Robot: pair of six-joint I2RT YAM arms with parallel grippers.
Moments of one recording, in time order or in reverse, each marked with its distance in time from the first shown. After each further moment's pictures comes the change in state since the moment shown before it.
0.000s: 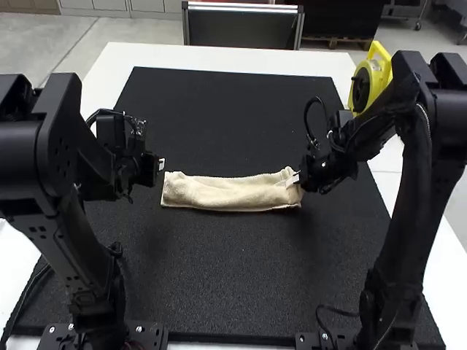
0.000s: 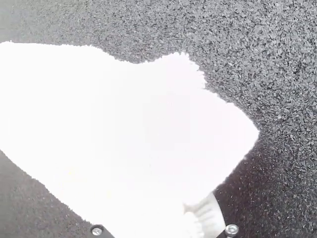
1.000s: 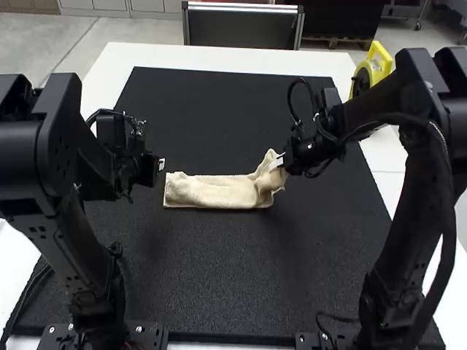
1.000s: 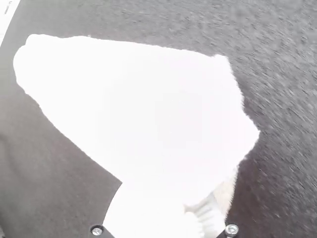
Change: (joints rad) left arm 0.000 0.000 0.000 0.000 0.000 0.000; right arm 0.163 -0.099 0.061 -0.040 -0.024 0.090
